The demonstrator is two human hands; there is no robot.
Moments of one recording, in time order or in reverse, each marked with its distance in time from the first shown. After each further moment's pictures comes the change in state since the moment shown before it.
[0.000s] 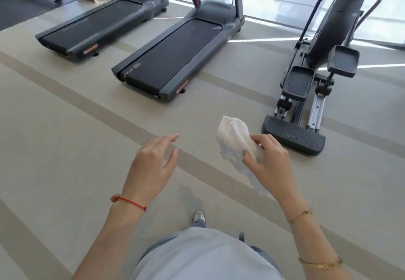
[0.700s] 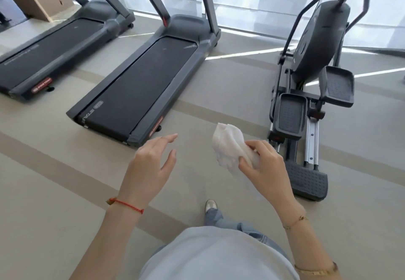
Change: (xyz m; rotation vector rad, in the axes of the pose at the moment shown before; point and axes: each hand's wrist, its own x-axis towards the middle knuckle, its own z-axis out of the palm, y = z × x) left_hand 0.481 0.004 0.114 -0.041 -0.049 0.127; right_hand 0.433 0.131 0.030 0.010 0.027 0.110
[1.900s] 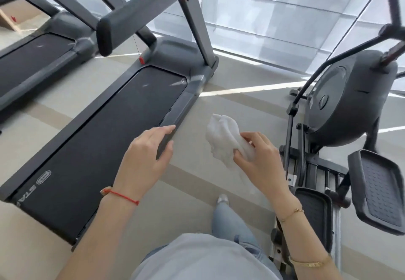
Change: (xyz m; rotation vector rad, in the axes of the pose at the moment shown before) left_hand 0.749 -0.052 0.140 -0.001 -0.015 -0.055; right_hand 0.758 0.138 0.038 -0.001 -0.025 -0.008
